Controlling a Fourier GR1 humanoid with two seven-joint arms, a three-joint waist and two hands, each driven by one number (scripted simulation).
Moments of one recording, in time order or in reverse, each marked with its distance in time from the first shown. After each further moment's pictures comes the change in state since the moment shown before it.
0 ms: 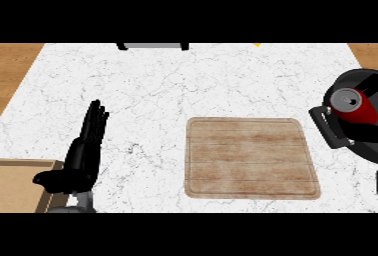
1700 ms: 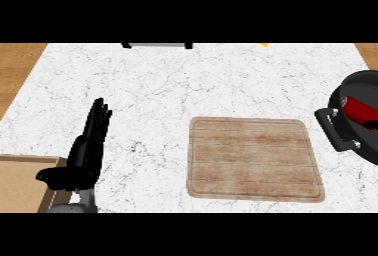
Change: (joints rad) left arm -0.018 -0.014 0.008 0.012 -0.006 -0.025 0.002; right arm -0.399 -0.323 -0.418 1.351 -0.309 -0.139 -0.629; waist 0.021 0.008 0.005
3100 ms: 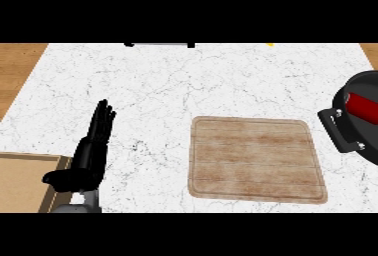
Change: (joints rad) left arm 0.006 -0.017 -0.009 0.018 -0.008 -0.002 -0.032; right arm 0.149 -0.287 -0.381 0.202 -0.433 0.273 -0.323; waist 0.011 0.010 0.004
